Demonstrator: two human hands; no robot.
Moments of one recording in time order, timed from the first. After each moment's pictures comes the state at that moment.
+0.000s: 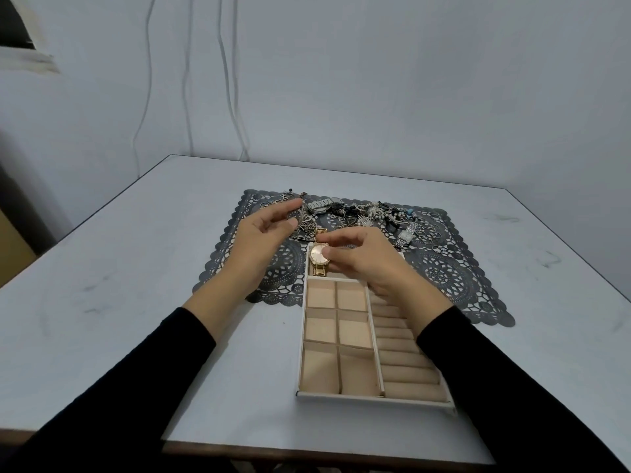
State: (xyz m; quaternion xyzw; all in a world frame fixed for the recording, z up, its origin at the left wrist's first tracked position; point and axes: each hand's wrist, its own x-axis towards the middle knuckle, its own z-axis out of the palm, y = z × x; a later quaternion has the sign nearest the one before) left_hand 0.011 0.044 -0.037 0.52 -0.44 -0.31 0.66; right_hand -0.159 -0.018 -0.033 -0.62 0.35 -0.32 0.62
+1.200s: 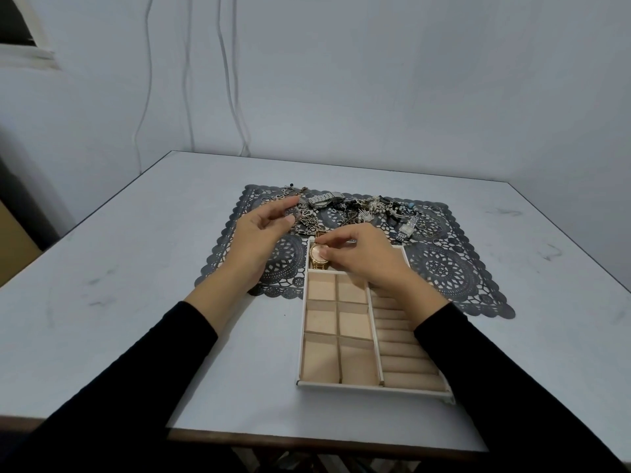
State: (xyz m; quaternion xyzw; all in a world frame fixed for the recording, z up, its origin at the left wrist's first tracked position) left_hand 0.013 0.042 -0.044 0.52 -0.42 -0.32 0.67; right_hand -0.156 -0.022 -0.045 -0.75 0.39 -0.30 0.44
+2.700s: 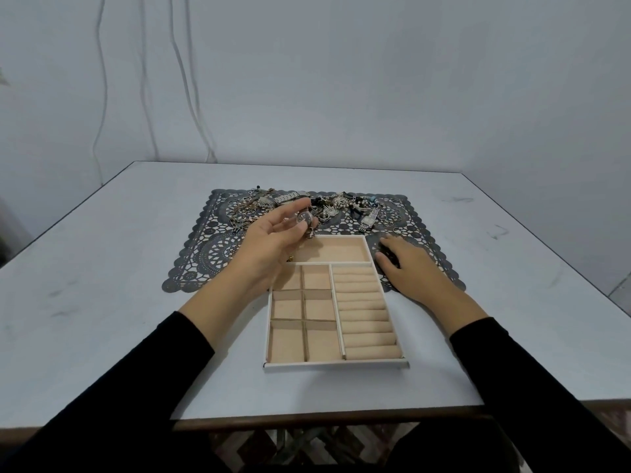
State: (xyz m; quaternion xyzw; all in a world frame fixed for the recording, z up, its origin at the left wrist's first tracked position) left_hand -0.053 0.056 -0.027 0.41 -0.40 -0.50 0.65; right_hand -0.284 -0.027 -0.067 -0.83 0.52 -0.19 0.12
